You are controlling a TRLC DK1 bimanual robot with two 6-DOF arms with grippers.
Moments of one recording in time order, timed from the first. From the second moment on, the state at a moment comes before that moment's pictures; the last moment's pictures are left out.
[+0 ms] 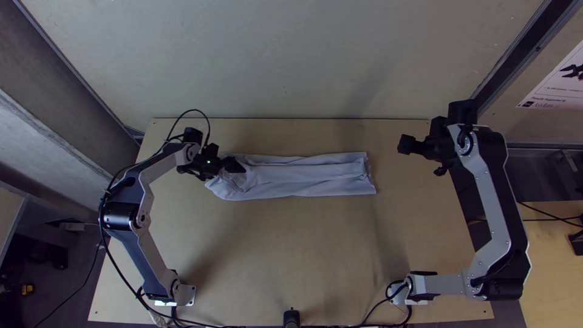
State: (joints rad) left arm -0.06 1.94 1.37 -0.63 0.67 -0.14; right arm -0.02 1.46 1.54 -1.02 -0.13 0.16
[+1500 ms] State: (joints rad) left arm 0.32 1.73 1.57 -0.93 -0.24 0.47; right arm 0.05 1.32 1.37 -0.89 -0.13 0.26
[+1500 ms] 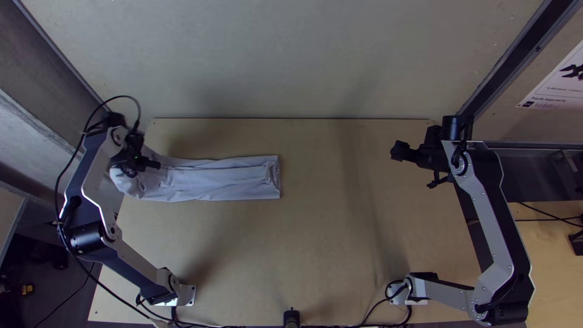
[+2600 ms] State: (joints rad) left arm -0.50 2.06 2.05 -1.36 -0.41 -0.01; right arm -0.07 1.21 1.26 -0.88 -0.15 0.23
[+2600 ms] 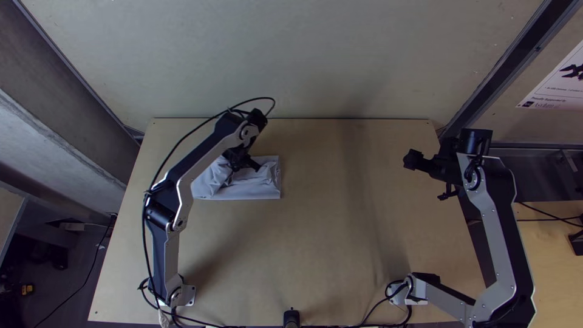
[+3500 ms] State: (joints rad) left arm -0.68 2.25 2.31 -1.09 0.13 -0.36; right arm -0.09 1.12 1.14 -0.88 -0.16 0.23
